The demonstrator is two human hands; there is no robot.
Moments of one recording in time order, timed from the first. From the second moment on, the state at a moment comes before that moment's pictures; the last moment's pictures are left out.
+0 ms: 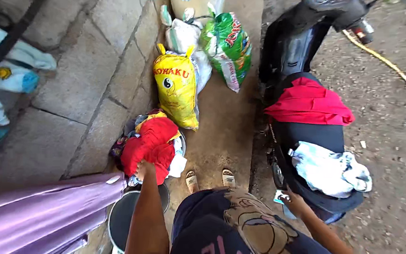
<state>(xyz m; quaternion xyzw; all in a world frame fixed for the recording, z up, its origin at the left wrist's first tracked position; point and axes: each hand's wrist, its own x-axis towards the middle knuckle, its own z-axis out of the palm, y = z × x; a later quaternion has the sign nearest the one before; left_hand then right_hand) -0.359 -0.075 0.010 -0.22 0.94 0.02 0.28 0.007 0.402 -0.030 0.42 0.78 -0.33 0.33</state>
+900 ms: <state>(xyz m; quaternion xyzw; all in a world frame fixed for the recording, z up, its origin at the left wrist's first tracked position) -0.236 0.017 0.150 0.04 0.77 0.58 0.26 -0.202 0.460 0.168 0.35 0.69 -0.63 -0.09</state>
